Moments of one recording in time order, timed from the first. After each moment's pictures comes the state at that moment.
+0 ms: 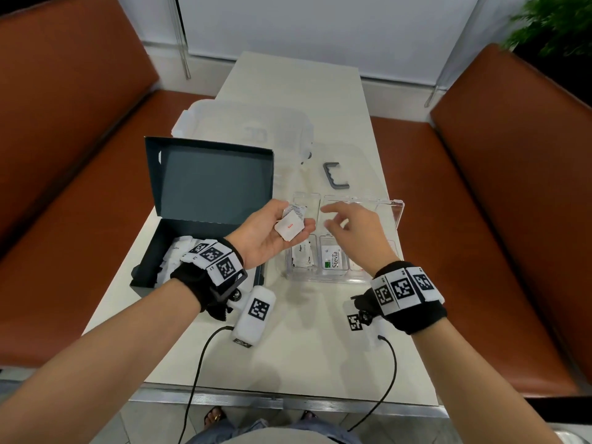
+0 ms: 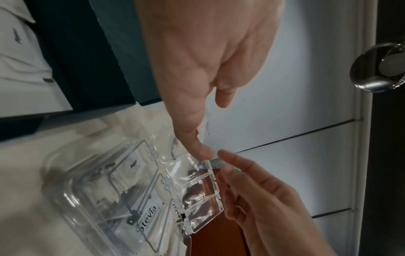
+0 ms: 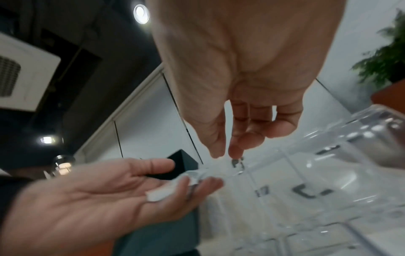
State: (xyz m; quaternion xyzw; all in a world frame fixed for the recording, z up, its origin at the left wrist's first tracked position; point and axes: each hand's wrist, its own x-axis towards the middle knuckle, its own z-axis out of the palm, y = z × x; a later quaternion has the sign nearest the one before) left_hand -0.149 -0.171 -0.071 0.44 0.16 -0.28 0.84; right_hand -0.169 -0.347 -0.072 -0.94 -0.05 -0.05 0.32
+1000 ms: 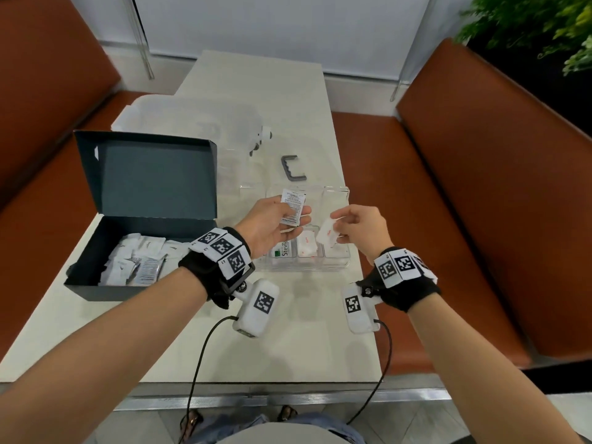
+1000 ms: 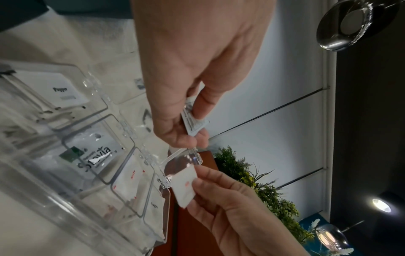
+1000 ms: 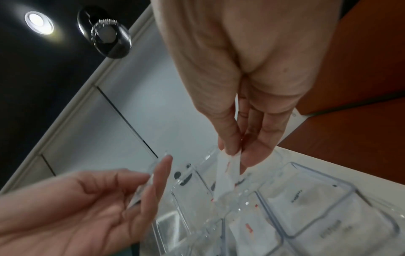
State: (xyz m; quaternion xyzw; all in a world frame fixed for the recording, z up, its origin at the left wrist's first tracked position) left_hand -0.166 -0.271 -0.063 0.60 0.09 -0.24 0.75; right_hand -0.180 -0.462 -0.096 -0.85 0.12 -0.01 0.51
